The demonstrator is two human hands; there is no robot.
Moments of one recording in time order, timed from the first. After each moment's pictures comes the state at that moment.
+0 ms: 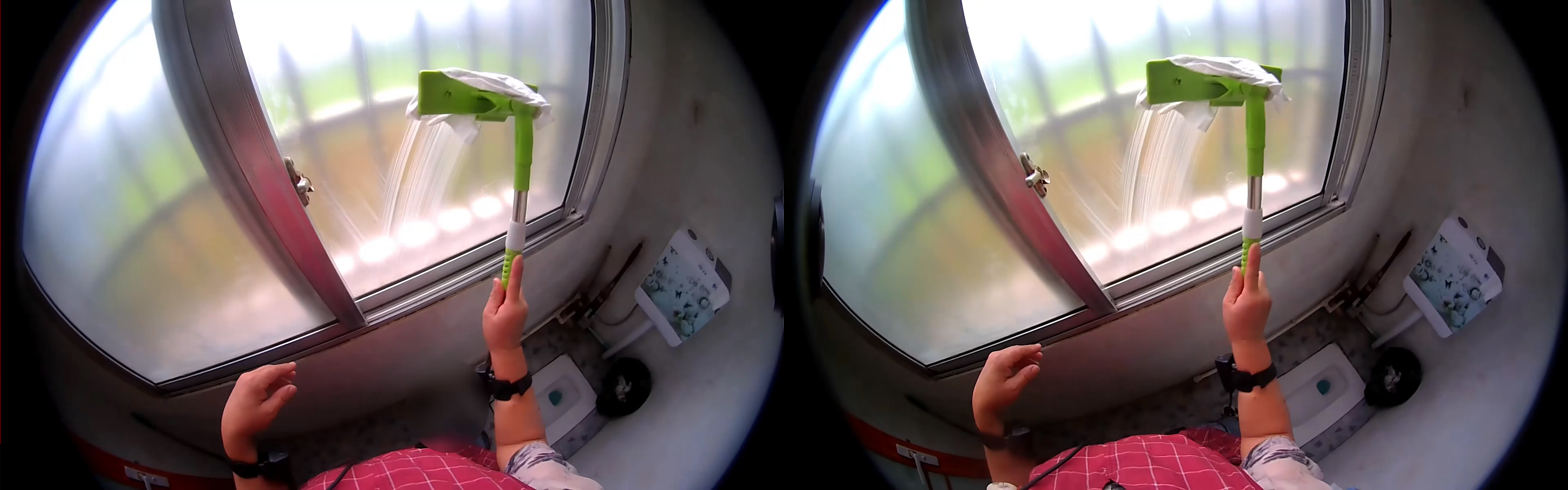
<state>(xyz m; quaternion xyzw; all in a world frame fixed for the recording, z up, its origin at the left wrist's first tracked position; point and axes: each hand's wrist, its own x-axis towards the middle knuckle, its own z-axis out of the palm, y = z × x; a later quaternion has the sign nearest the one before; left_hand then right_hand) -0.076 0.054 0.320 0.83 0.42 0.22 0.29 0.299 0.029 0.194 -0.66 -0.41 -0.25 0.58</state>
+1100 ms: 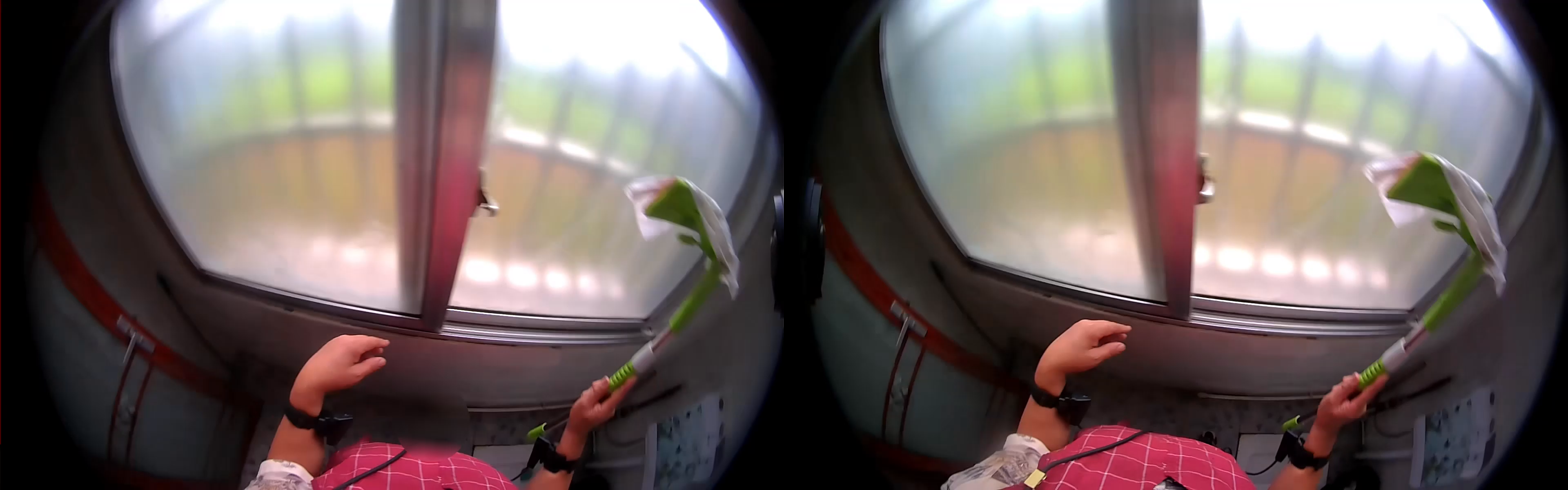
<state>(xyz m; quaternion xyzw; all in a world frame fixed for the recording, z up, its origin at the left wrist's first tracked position) -0.053 0.055 0.271 0.78 0.47 0.28 0.30 0.363 -0.008 0.175 -0.56 -0.41 -0.15 0.70</state>
